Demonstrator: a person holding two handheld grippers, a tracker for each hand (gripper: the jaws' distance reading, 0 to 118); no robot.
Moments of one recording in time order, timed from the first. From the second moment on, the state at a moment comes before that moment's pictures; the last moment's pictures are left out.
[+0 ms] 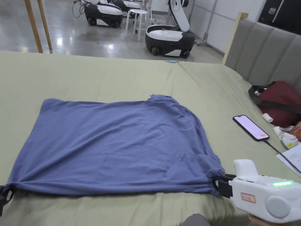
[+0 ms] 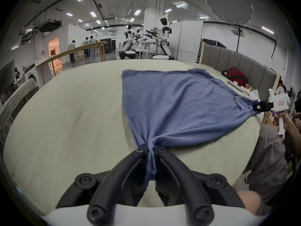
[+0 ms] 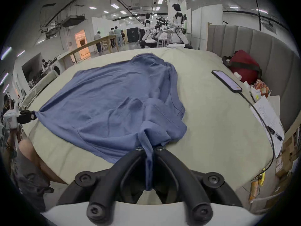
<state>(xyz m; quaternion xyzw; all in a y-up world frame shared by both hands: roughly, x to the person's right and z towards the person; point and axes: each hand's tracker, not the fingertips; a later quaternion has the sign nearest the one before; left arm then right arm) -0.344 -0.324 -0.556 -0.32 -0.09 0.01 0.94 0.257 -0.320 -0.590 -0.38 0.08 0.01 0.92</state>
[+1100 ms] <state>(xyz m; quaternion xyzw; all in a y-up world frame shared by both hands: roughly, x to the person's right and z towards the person) -0.344 -0.322 -0.798 -0.39 -0.04 0.05 0.92 0.241 -0.316 -0.864 -0.40 0.04 -0.04 0.91</state>
